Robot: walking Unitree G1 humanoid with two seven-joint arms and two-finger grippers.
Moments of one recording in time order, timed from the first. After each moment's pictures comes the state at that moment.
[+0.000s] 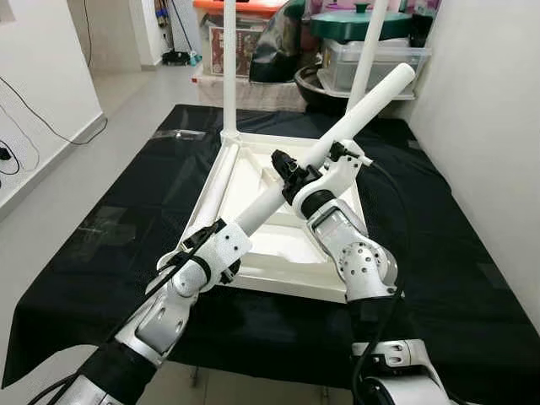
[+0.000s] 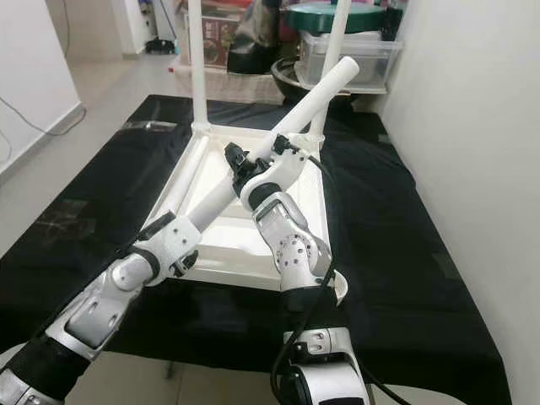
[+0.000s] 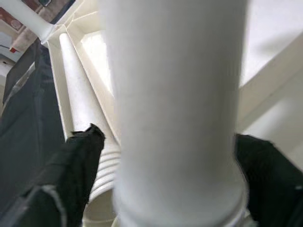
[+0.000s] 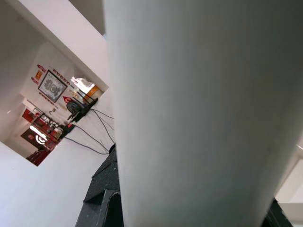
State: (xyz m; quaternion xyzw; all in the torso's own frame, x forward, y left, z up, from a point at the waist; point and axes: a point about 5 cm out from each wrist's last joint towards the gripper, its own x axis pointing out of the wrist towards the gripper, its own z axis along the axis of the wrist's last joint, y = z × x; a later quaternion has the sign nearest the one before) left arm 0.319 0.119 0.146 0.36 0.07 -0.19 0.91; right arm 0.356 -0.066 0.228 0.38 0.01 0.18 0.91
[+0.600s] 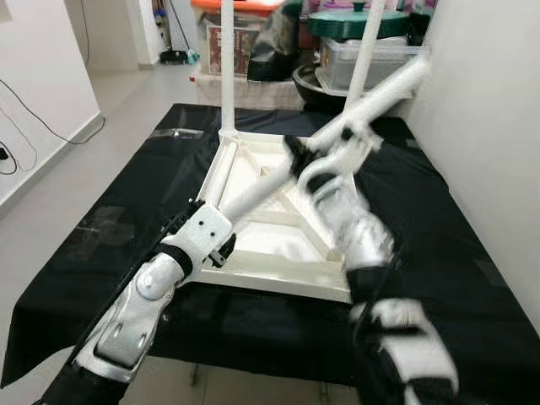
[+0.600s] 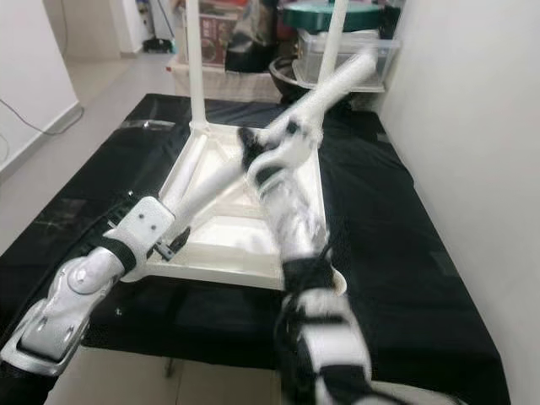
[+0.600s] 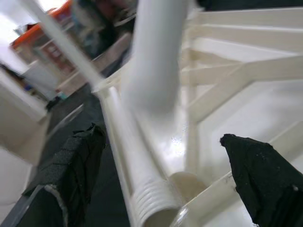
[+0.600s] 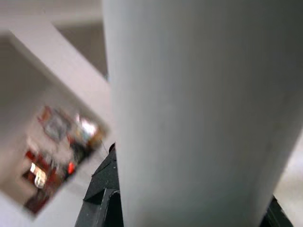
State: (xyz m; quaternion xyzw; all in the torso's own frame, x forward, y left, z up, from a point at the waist) left arm 0.292 0.140 0.188 0.29 -0.06 -0.16 0.94; right arm 0.397 -0.114 0.294 0.40 -0.12 0.13 0.90
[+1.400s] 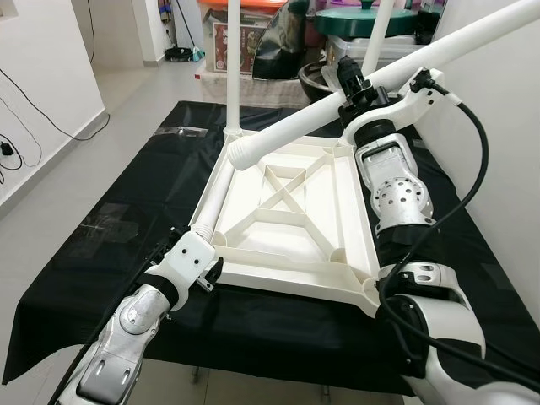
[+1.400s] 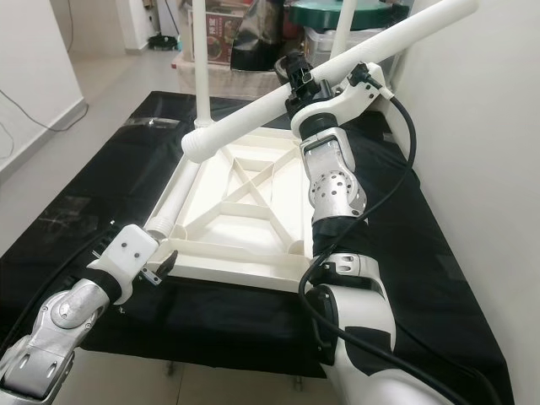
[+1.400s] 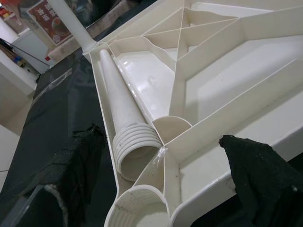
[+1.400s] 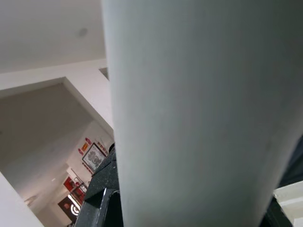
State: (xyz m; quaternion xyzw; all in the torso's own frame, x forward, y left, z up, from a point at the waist) left arm 0.273 0.152 0.159 0.28 -0.01 -0.16 0.95; right arm 0.398 -0.137 0.309 0.43 -0.19 0.18 0.86
